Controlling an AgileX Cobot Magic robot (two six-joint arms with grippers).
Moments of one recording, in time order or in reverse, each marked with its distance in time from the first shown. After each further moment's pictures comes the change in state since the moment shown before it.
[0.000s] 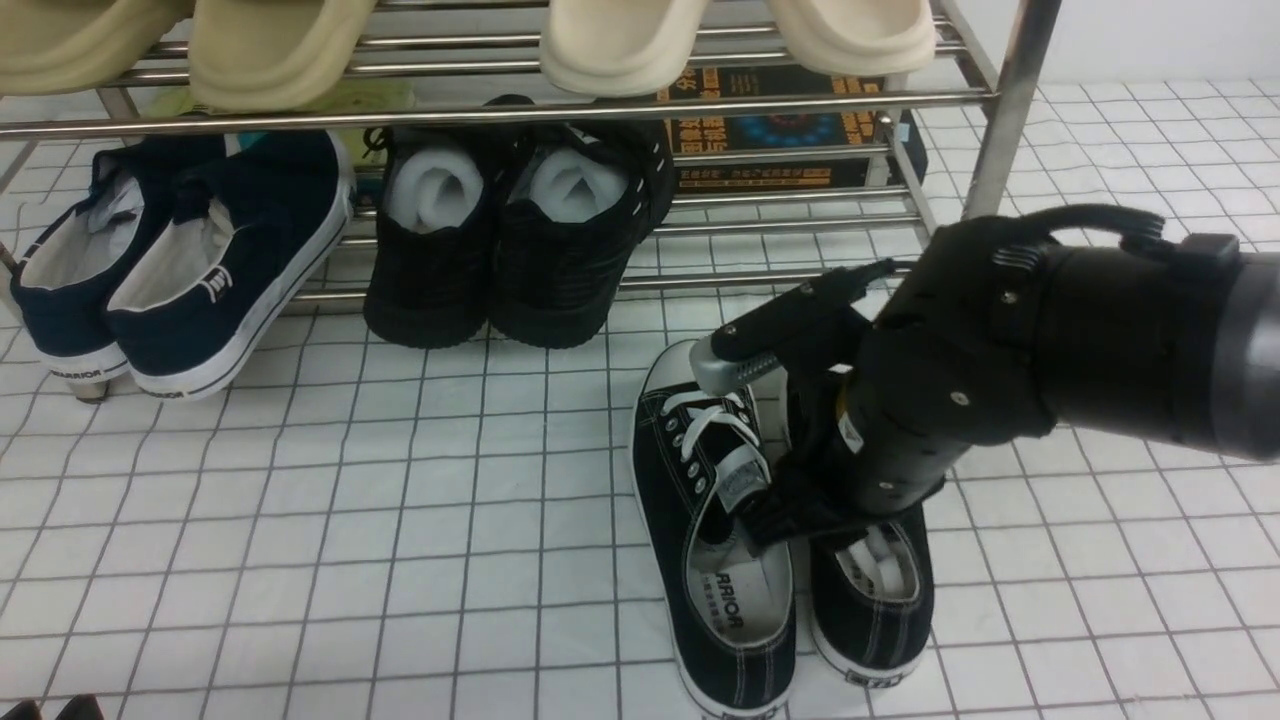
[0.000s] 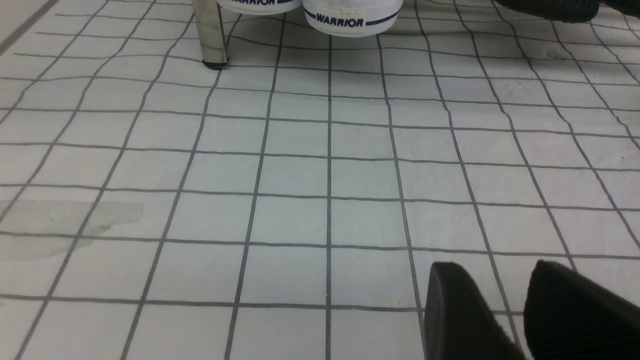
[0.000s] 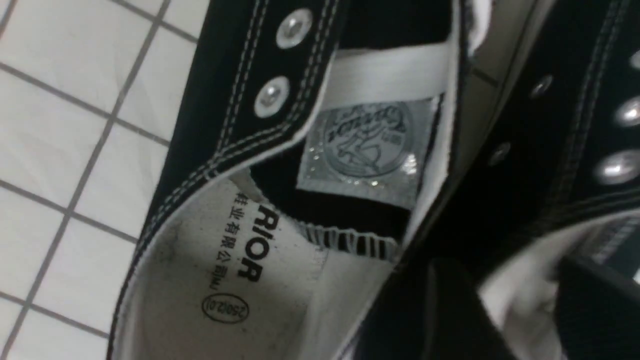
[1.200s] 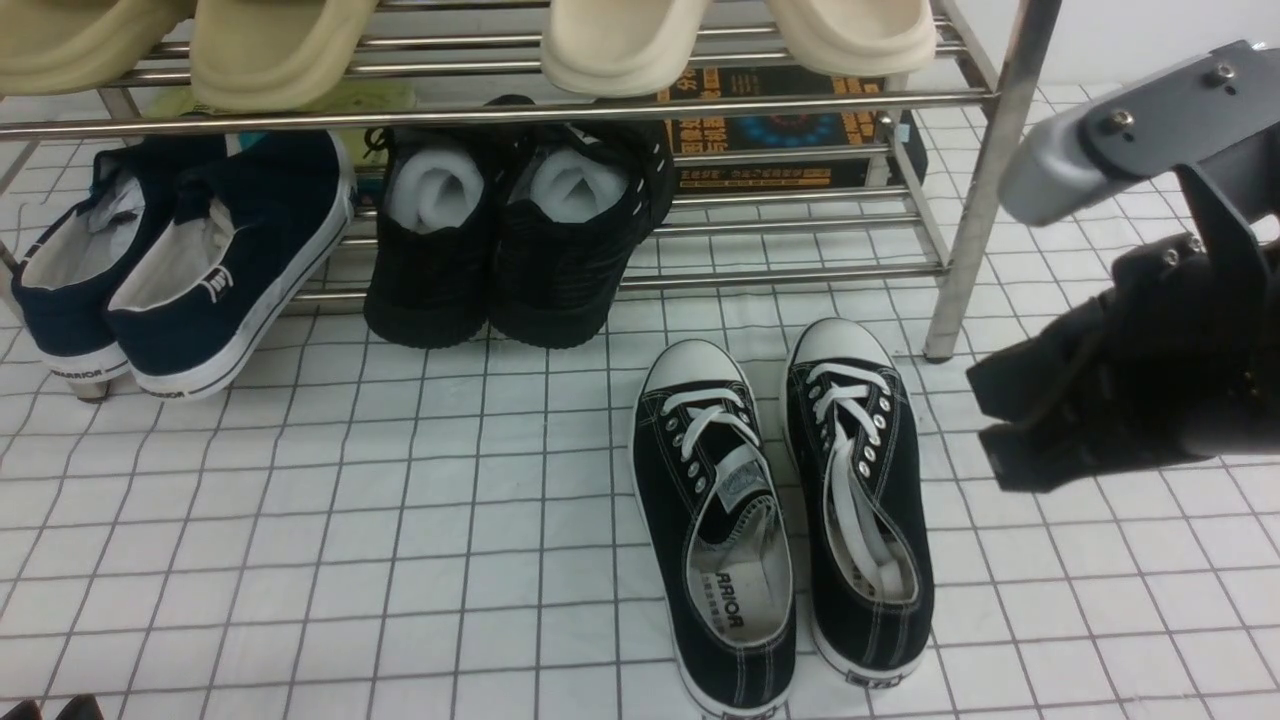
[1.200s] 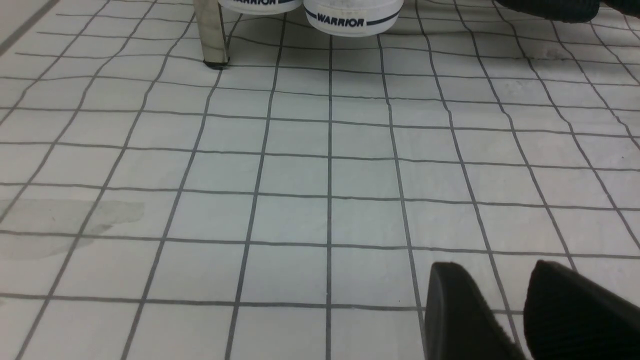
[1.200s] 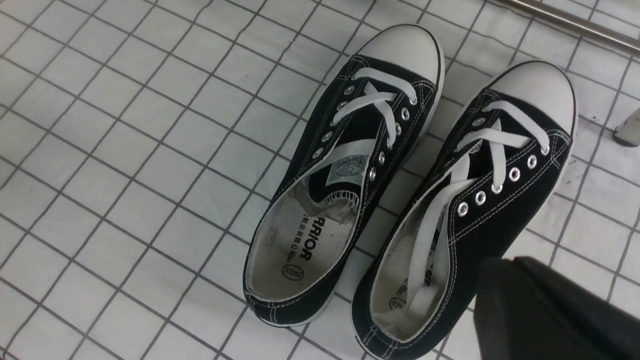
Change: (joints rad) right arm 0.000 -0.616 0.201 0.078 -0.086 -0.108; left arm 0.000 0.000 0.000 0.000 0.001 0.000
